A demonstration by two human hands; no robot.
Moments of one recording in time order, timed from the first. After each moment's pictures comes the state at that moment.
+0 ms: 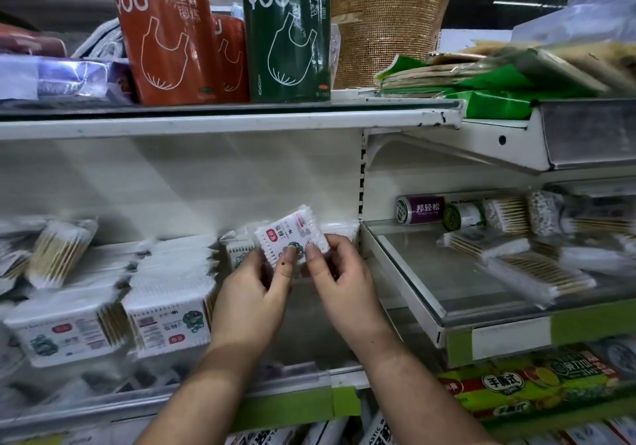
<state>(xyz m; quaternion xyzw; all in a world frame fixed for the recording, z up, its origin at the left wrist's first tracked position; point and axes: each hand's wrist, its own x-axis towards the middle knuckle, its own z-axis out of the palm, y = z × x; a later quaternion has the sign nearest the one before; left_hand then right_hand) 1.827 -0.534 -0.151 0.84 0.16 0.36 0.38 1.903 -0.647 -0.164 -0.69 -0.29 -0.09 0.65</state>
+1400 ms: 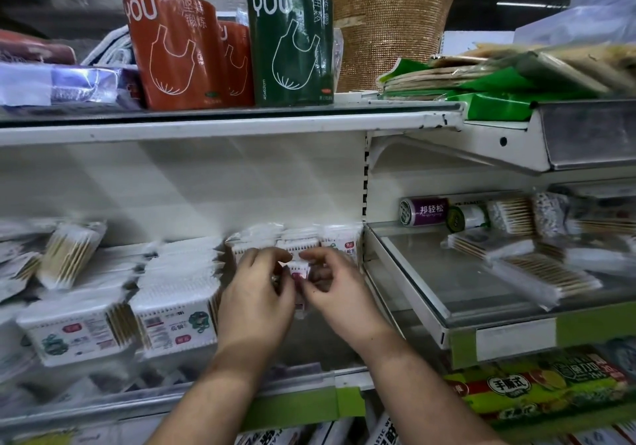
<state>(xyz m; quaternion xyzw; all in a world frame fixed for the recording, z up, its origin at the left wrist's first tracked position) 1.828 -0.539 -0.148 0.86 0.14 0.42 0.25 1.918 -0.638 -0.175 -0.72 -0.33 -0.05 0.61</state>
